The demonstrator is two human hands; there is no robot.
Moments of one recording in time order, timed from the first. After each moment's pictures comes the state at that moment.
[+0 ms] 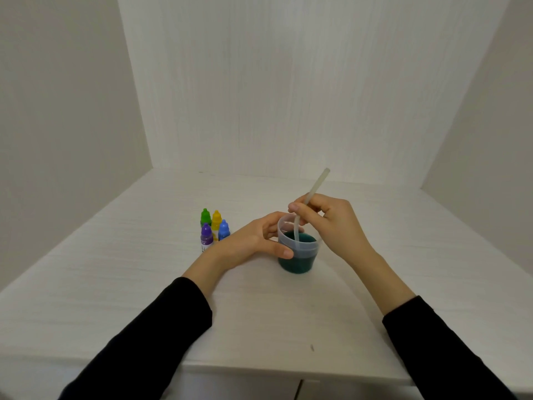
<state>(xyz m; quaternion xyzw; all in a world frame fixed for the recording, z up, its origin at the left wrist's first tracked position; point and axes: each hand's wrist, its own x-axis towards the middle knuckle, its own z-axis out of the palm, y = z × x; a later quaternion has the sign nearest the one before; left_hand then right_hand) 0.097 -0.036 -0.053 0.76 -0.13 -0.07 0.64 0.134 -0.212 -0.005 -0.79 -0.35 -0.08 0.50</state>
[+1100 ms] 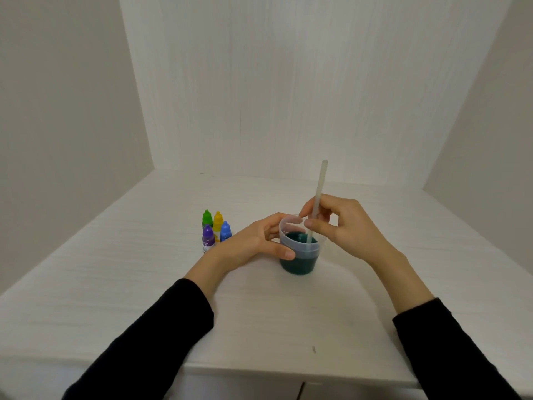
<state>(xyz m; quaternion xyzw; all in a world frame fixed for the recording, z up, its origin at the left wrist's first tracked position) 0.100 -0.034 -0.056 0.75 -0.13 -0.07 0.64 0.137 -0.235 0.006 -0.82 -0.41 -0.07 0.39</state>
